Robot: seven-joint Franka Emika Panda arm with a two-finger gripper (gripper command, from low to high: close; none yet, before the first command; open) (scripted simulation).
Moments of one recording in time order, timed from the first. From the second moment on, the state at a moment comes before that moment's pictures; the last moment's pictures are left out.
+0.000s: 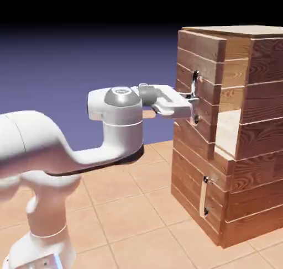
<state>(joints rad) 0.62 -1.29 -0.77 -2.81 -2.35 2.47 -0.73</state>
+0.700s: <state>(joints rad) 0.56 -1.31 -0.01 -3.00 -1.62 1.87 -0.66</state>
